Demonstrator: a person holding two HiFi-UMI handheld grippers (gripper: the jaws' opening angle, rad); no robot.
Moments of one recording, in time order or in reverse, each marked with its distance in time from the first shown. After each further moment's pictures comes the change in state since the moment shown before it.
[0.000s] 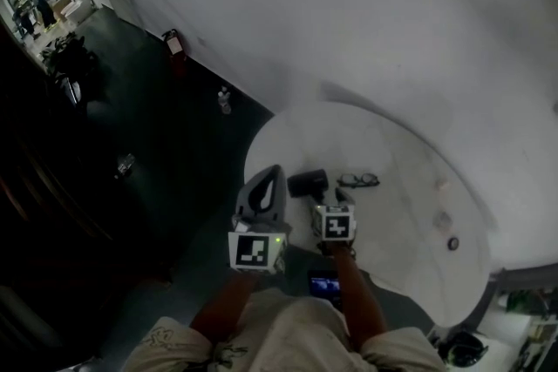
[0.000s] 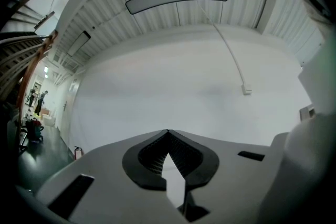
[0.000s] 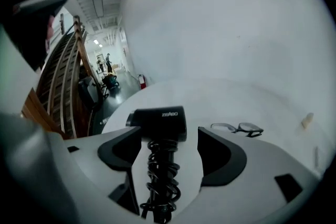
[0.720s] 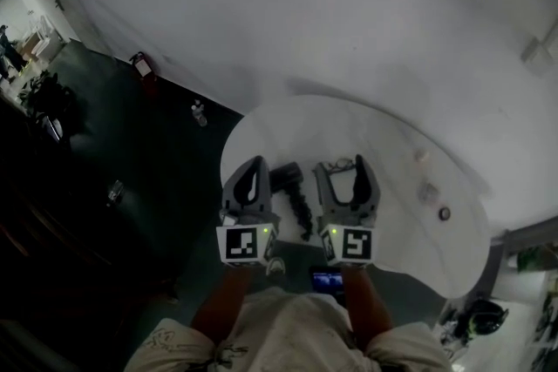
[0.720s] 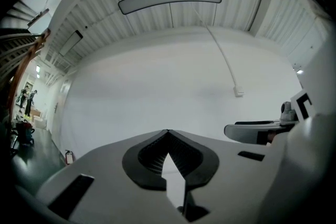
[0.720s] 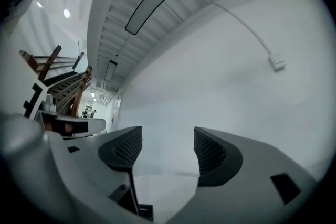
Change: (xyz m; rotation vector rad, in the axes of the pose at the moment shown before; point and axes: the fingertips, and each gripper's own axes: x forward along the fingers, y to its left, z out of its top) left arm 0.020 -0.042 0.011 0.021 -0.011 -0.074; right arm -0.226 -0.033 0.140 -0.060 -0.937 -0.185
